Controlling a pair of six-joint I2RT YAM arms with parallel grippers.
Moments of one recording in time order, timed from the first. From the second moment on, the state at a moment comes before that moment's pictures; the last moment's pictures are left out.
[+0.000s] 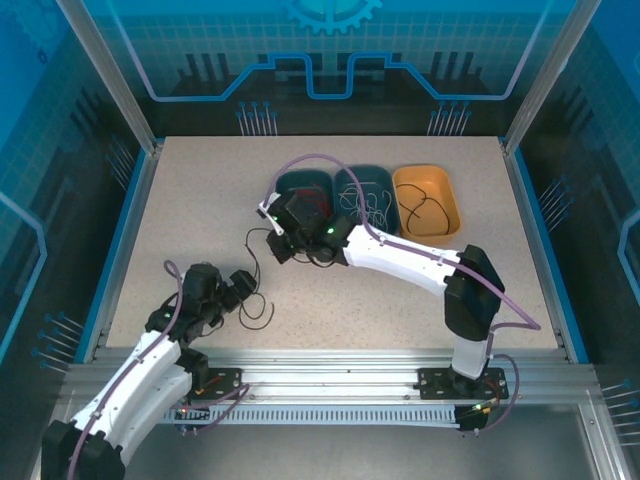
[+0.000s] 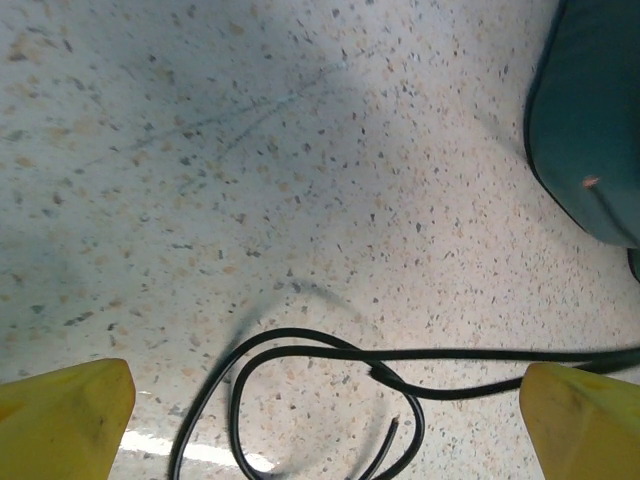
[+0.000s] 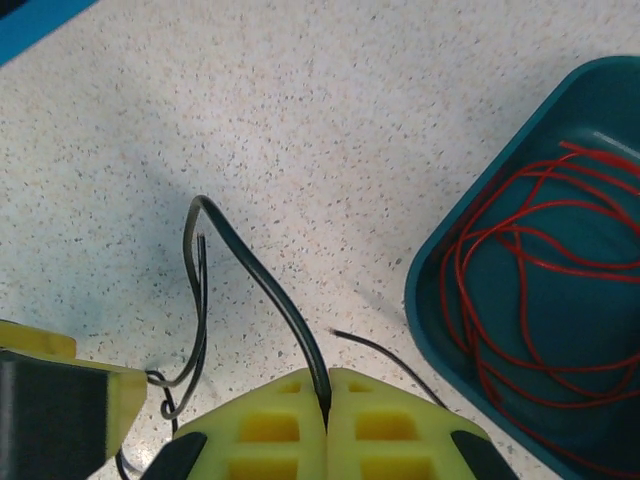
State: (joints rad) left arm -0.26 0.66 0.32 -0.53 0.06 -1.00; right arm 0.99 1.82 1.57 -0.52 0.14 0.19
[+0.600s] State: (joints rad) left arm -0.26 0.74 0.33 -0.44 0.13 -0.97; right arm 0.98 1.61 1.52 -0.51 0.27 0.11
